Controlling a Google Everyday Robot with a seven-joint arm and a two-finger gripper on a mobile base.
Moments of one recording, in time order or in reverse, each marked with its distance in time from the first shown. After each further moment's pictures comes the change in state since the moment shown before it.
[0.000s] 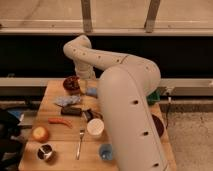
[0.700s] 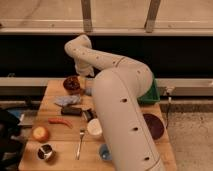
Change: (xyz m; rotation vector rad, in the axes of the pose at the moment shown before) arm -0.027 -0.031 0.010 0.030 -0.069 -0.011
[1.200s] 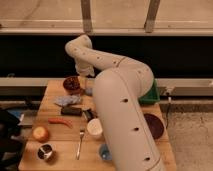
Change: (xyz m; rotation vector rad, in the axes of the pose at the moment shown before) arm -0.001 0.001 0.000 -0.001 -0.002 0.000
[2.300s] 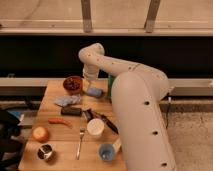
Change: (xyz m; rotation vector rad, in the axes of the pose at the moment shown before) arm 0.010 -0.005 0.034 -0.061 -0.192 0.096
